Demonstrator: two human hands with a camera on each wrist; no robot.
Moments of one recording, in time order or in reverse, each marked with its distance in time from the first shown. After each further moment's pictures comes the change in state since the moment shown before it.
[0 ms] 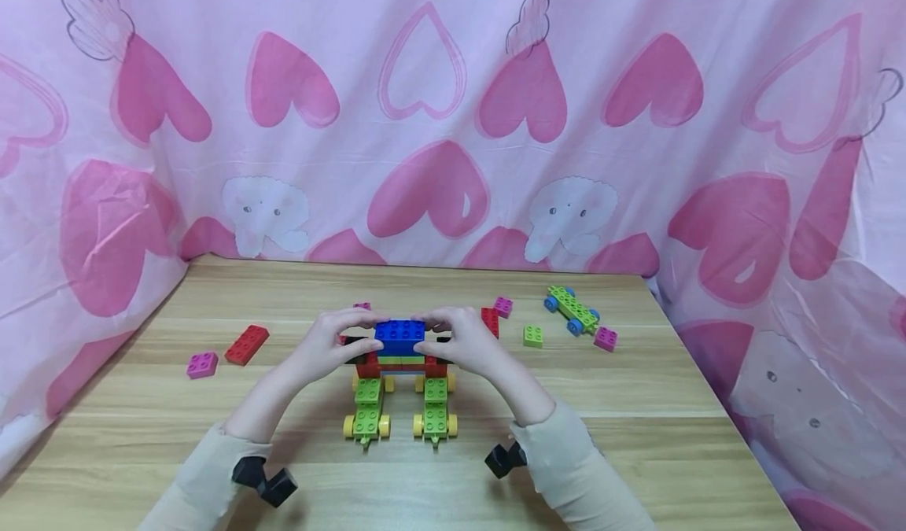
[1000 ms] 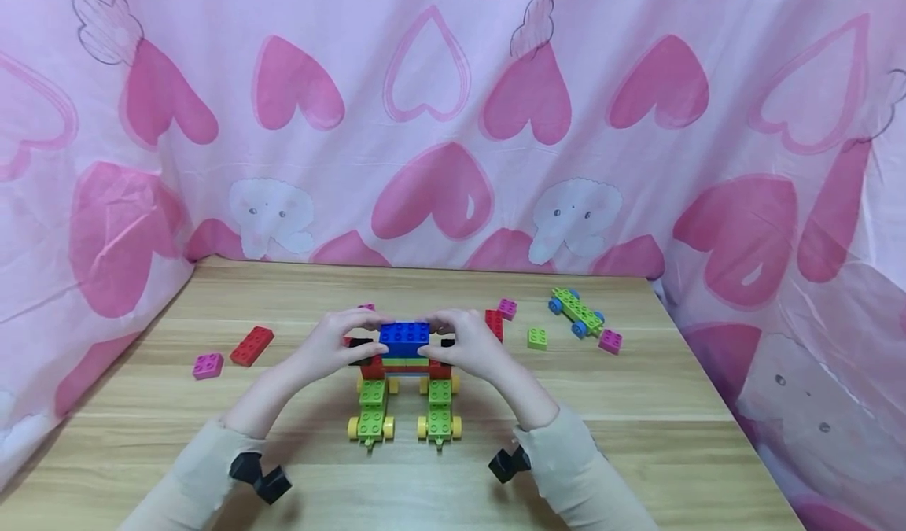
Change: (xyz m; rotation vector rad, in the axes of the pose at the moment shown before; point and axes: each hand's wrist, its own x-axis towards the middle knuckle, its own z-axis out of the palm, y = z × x) left_hand 0.002 -0.004 -0.003 0.072 -0.023 0.085; right_hand -0.001 0.002 0.003 -0.027 0.014 -0.005
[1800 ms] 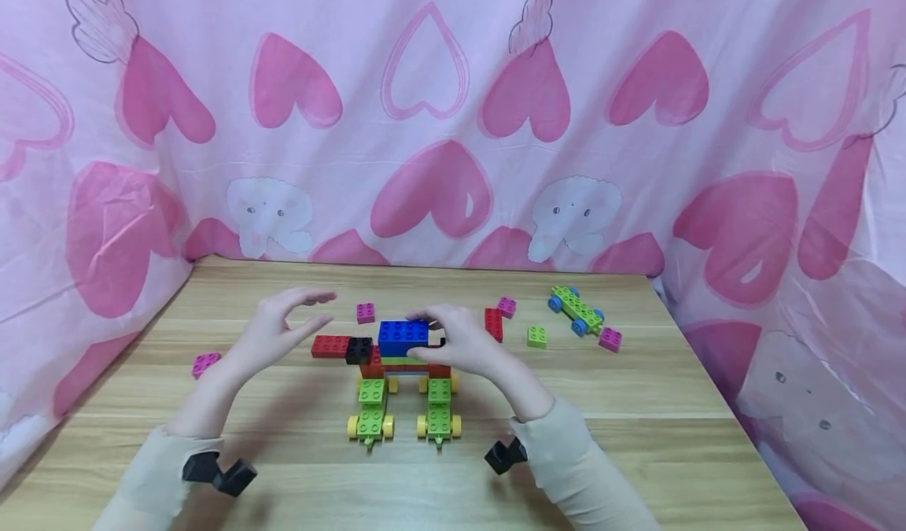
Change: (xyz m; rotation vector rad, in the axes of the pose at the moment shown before) left_hand -0.023 -0.010 -0.053 0.169 0.160 -0.107; right_hand 0.008 -0.004 0.001 -0.110 -0.062 -0.099
